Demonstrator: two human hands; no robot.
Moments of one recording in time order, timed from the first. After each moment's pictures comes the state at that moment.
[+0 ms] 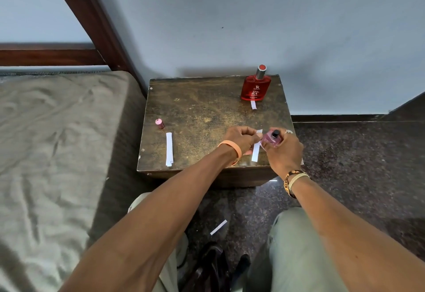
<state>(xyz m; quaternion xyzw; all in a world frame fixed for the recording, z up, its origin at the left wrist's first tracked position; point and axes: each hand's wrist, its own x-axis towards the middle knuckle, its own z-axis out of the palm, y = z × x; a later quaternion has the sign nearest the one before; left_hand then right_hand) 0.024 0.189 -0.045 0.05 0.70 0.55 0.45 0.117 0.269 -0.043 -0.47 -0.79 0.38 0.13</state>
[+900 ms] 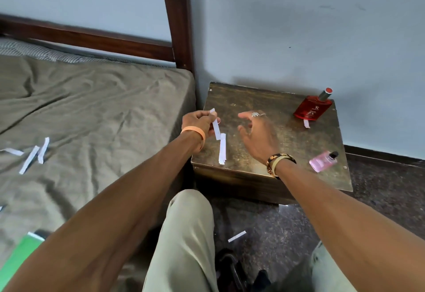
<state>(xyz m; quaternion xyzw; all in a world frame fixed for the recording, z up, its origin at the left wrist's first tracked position) -0.093 -0.002 -0.015 -0.15 0.66 0.70 0.23 -0.004 0.137 -0.013 -0.15 -0.94 0.31 0.07</state>
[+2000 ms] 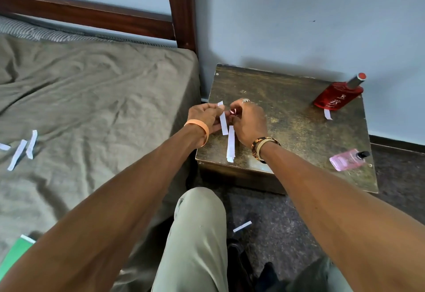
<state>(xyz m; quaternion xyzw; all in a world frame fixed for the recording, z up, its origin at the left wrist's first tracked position) -0.120 -0.005 -0.052 -0.16 0.64 0.69 0.30 -0.068 0.111 -0.058 -0.18 -0.93 0.32 0.05</state>
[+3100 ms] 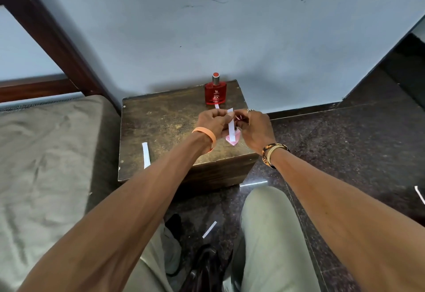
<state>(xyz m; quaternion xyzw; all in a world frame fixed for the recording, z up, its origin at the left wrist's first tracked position) 0.051 0.197 0.029 0.07 0.65 0.64 0.41 0.142 0.289 0.017 -0.32 -0.88 0.32 0.13</state>
